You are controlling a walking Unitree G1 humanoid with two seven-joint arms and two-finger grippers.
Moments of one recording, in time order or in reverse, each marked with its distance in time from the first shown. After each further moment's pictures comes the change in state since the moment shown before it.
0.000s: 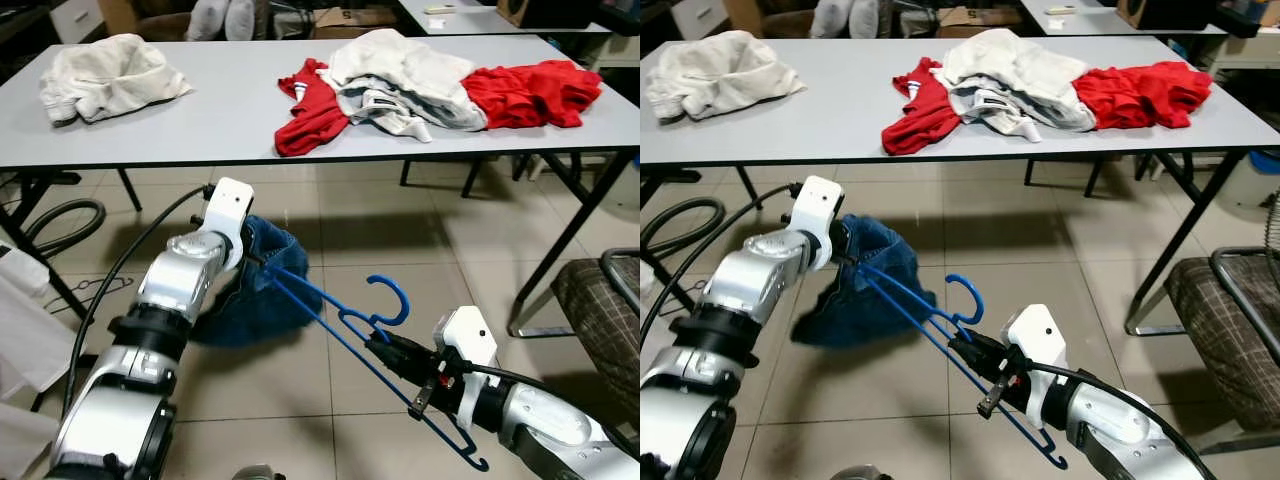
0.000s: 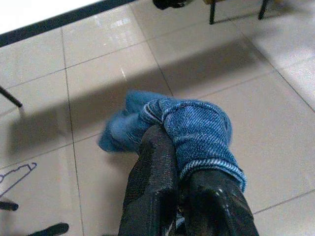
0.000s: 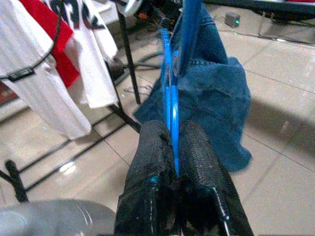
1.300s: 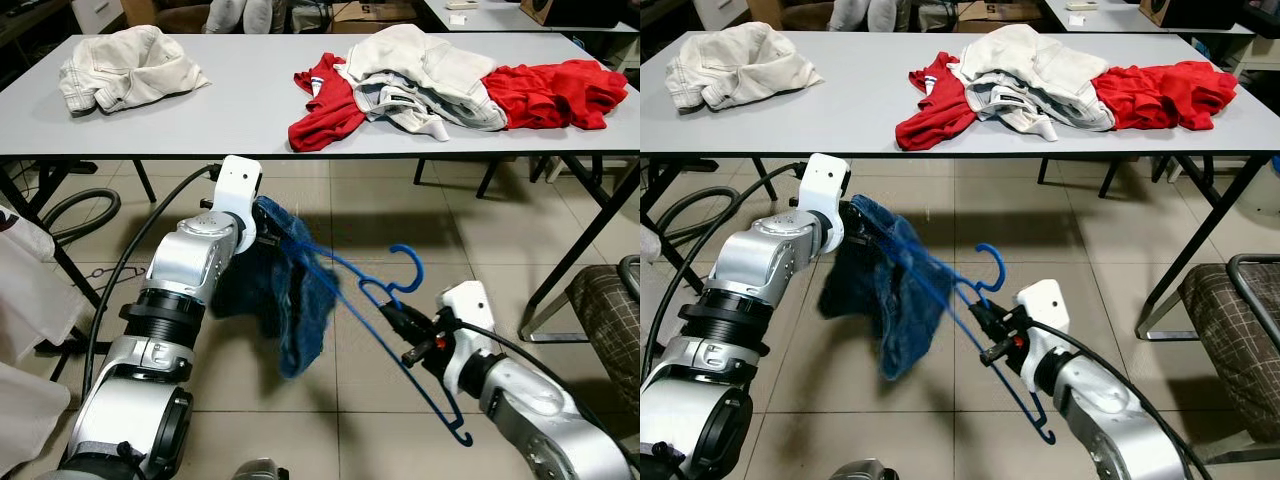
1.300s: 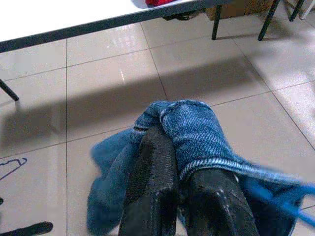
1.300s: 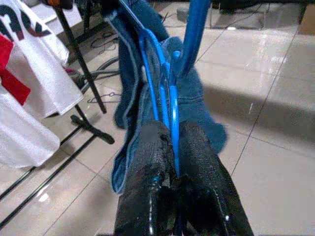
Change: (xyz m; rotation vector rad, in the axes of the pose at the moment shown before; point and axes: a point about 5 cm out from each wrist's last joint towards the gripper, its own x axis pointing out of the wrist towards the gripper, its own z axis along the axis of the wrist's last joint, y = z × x) left arm -0.006 -0.015 0.027 -0.063 -0.040 -0.007; right arm 0.014 -0.032 -0.006 0.089 -0.013 -0.258
